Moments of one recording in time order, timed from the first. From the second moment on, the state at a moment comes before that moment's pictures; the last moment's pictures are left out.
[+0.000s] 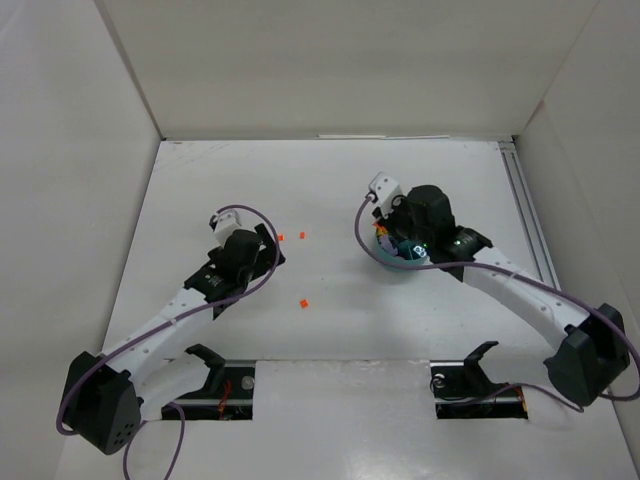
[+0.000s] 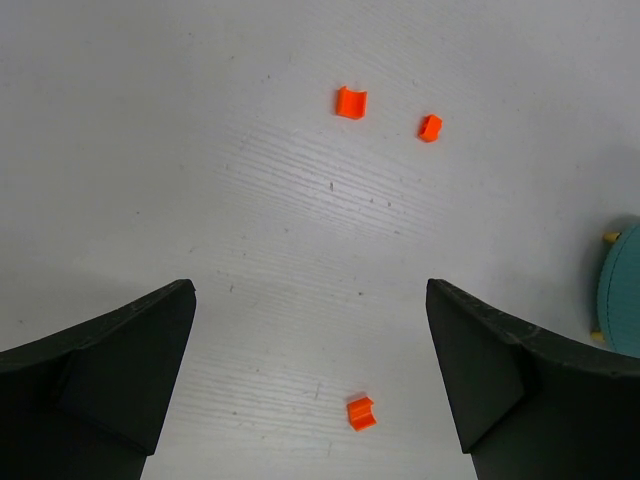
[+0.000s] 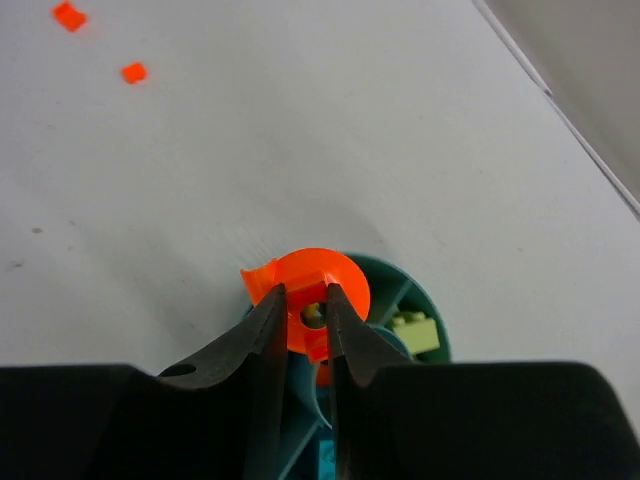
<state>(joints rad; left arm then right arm) -0.53 0.97 0.58 -0.34 -0.38 -0.84 0.64 1.28 0.98 -0.18 0.00 -0.38</state>
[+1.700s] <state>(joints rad) -0.85 1.26 0.58 -0.37 -0.22 -0.89 0.43 0.90 0.82 -0.30 0.18 -0.32</state>
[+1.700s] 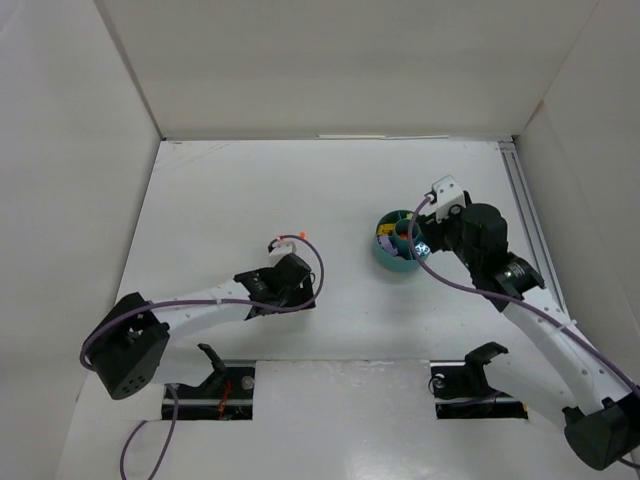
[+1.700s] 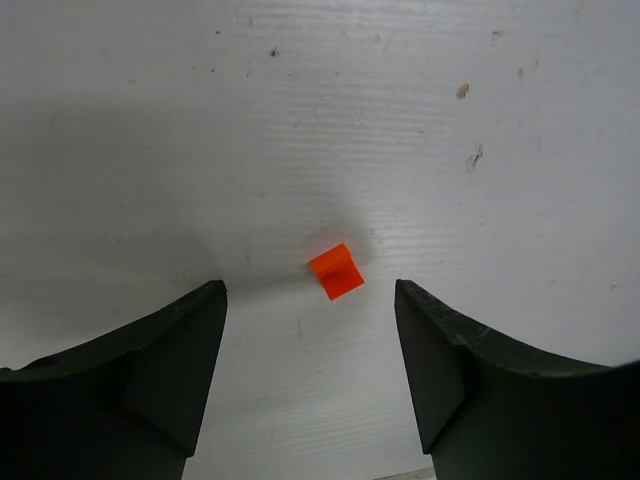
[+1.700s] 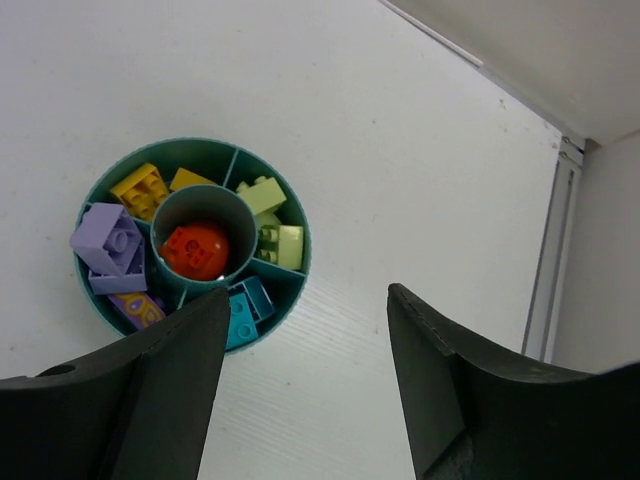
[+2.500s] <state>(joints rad) -1.00 1.53 0.80 -0.52 -0.42 -0.95 0.41 0.81 0.77 -0.37 0.32 -0.30</state>
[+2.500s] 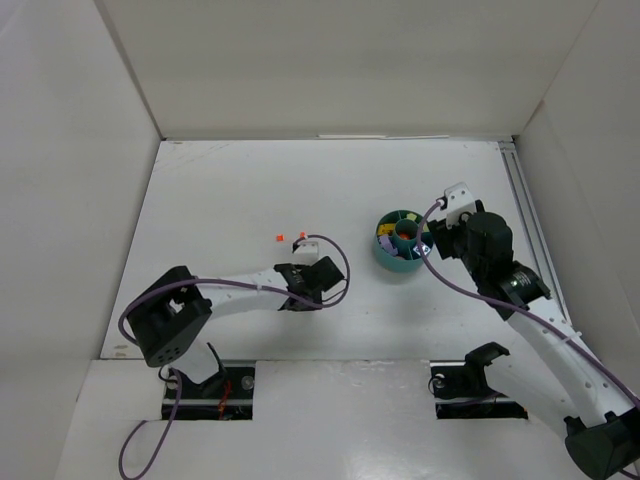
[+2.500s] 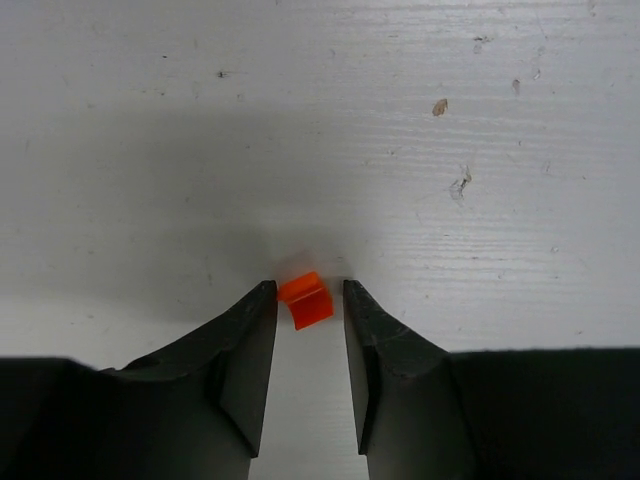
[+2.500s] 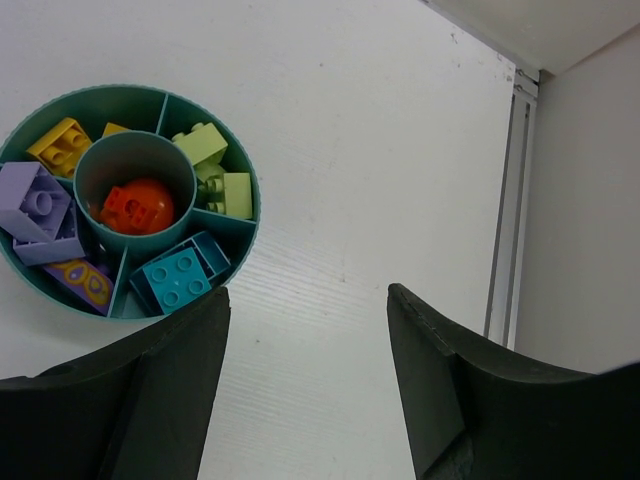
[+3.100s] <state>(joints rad) -1.02 1.56 0.85 -0.60 -0.44 -0.97 0.41 0.80 0.77 -0.37 0.33 -0.29</state>
